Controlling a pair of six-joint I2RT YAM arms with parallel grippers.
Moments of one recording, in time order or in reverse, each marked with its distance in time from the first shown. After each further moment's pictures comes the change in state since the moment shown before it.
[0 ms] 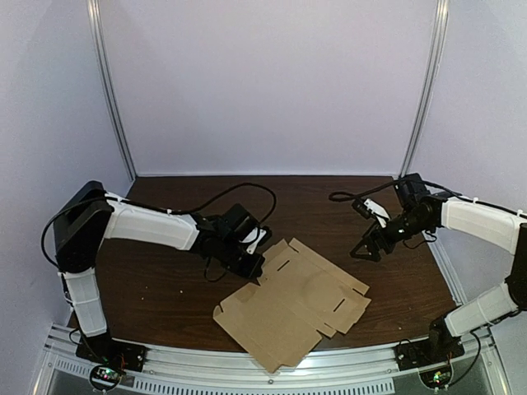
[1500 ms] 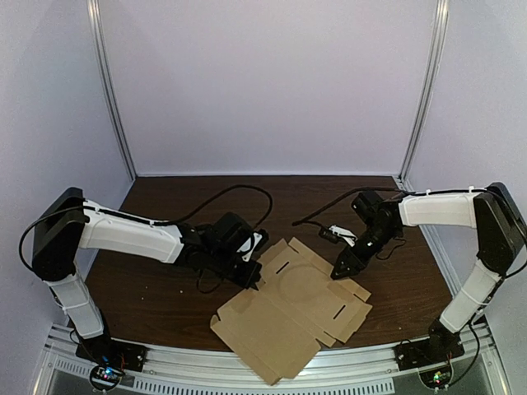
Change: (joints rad) left arm -0.093 -0.155 -0.154 0.085 -0.089 -0.064; right arm 0.210 0.316 0.114 -0.087 -0.017 0.080
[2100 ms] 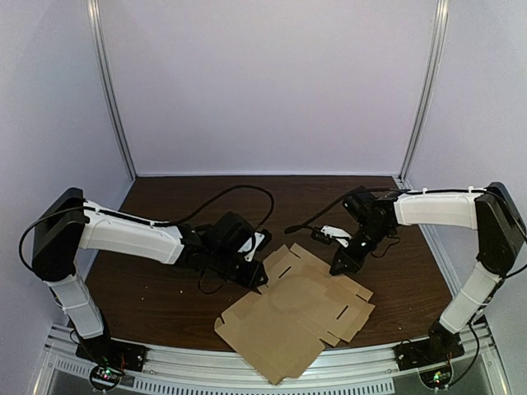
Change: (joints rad) left arm -0.009 0.000 -0.002 0.041 0.061 -0.041; right arm 0.069 0.005 0.045 -0.018 0.106 -0.037
